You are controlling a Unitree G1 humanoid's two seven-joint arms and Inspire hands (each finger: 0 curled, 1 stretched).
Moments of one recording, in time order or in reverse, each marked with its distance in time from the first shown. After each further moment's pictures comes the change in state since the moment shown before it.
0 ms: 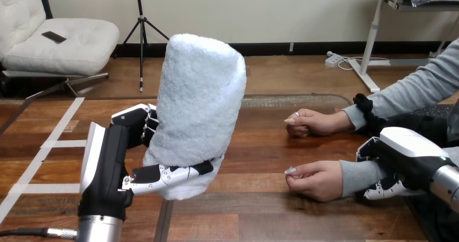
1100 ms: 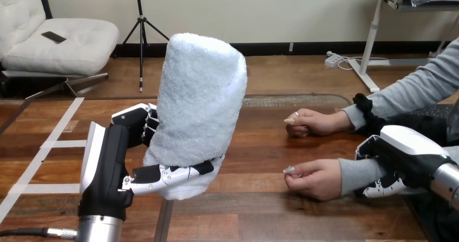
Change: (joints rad) left arm 0.000 -0.001 0.000 0.001 0.001 -0.007 0.000; right arm 0.000 -0.004 -0.003 -0.017 0.050 -0.011 0.029
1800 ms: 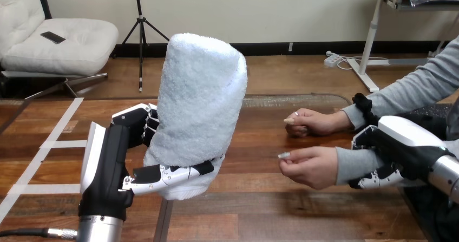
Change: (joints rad) left arm 0.000 -0.001 0.000 0.003 0.002 0.000 0.000; right arm 0.000 -0.004 -0.013 -0.060 0.056 -0.001 0.039
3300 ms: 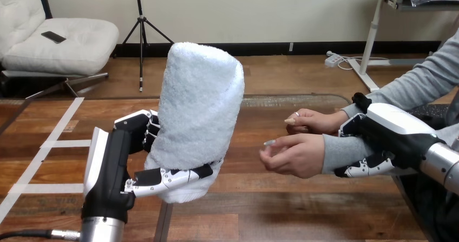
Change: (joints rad) left arm -0.018 -0.001 0.000 0.061 0.005 0.002 0.005; right arm 0.000 -0.001 -0.007 -0.107 0.057 0.001 0.070
